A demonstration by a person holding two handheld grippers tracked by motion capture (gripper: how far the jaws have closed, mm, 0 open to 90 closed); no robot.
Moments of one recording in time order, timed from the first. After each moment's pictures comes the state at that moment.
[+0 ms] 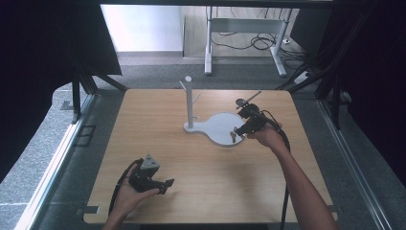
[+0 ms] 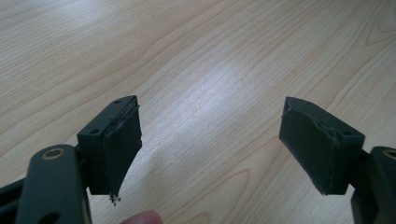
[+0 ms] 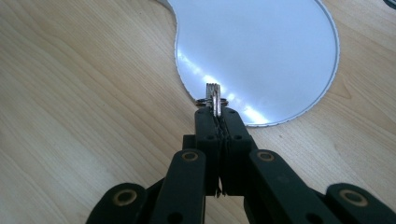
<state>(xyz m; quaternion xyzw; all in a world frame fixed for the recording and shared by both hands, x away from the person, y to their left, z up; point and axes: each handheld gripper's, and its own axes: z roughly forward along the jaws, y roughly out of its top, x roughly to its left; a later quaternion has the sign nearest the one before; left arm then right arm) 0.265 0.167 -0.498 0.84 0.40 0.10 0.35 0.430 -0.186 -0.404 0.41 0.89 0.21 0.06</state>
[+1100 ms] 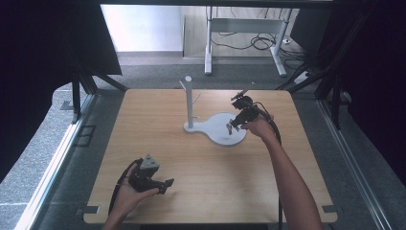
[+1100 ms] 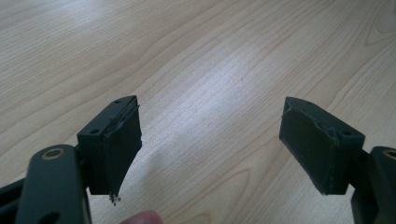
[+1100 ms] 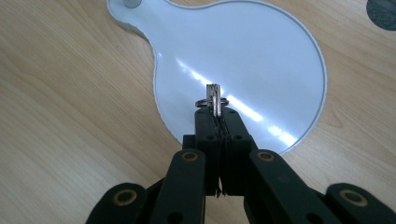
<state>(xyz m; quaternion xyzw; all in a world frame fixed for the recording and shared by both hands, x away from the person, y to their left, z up) 0.265 0.168 -0.499 0.84 0.40 0.10 0.35 0.470 -0.171 -0.412 0.44 0.87 0.21 0.06</state>
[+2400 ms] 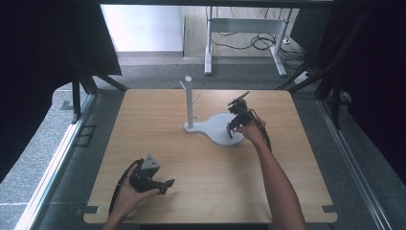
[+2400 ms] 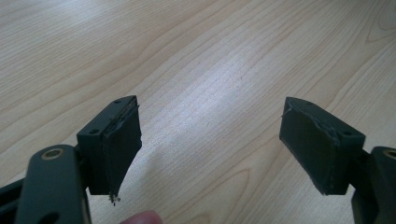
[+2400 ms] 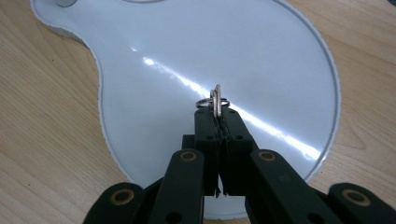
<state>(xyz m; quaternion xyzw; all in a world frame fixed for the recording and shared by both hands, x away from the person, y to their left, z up) 0.265 0.166 -0.500 0.85 0.39 0.10 0.34 0.494 -0.166 -0.471 0.47 0.85 0.20 0.08</state>
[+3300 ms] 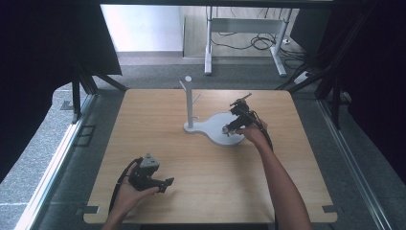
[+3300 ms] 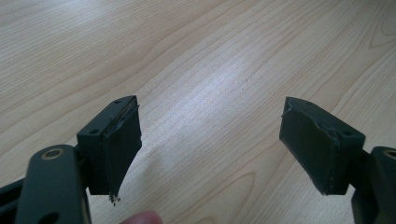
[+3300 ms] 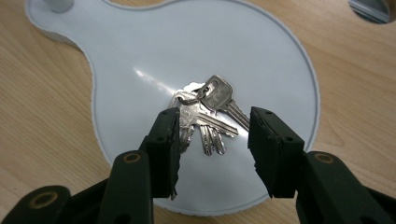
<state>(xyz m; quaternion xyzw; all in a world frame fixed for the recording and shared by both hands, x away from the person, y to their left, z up) 0.270 0.169 -0.501 0.84 0.40 0.10 0.35 0.483 -0.170 -0.465 0.47 0.85 0.22 0.12</state>
